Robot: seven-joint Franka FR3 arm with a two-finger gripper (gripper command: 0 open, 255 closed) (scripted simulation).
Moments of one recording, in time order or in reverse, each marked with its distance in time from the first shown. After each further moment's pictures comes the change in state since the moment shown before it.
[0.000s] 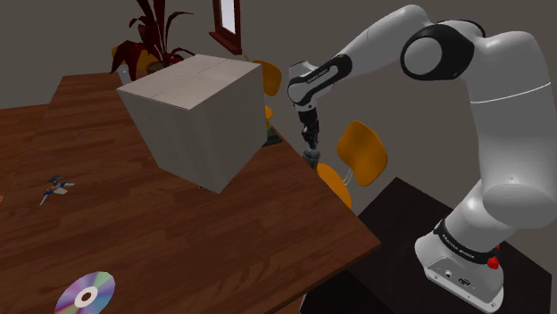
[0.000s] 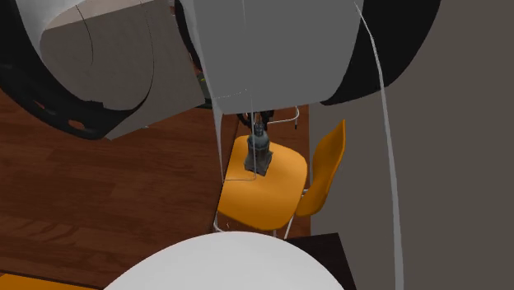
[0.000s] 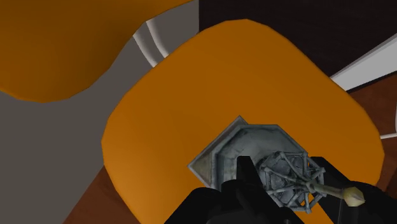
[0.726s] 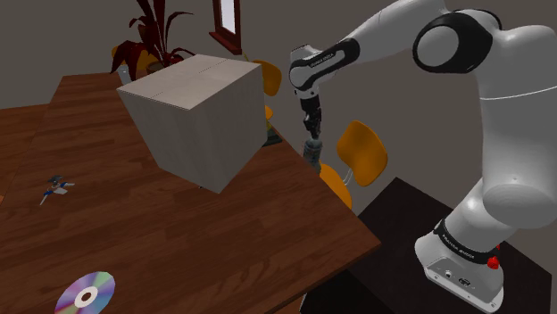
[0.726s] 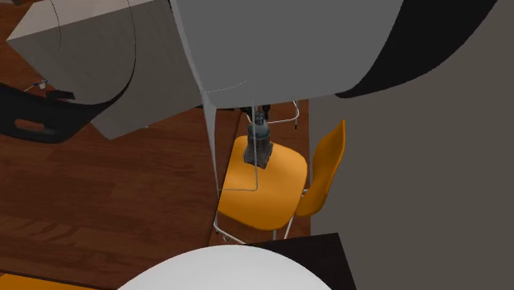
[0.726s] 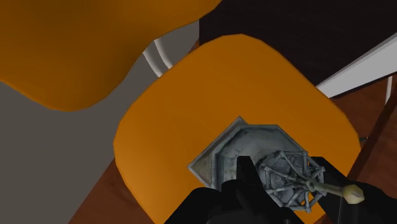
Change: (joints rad) arm 0.002 -0.083 -0.002 0.016 -0.001 -0.097 -0.010
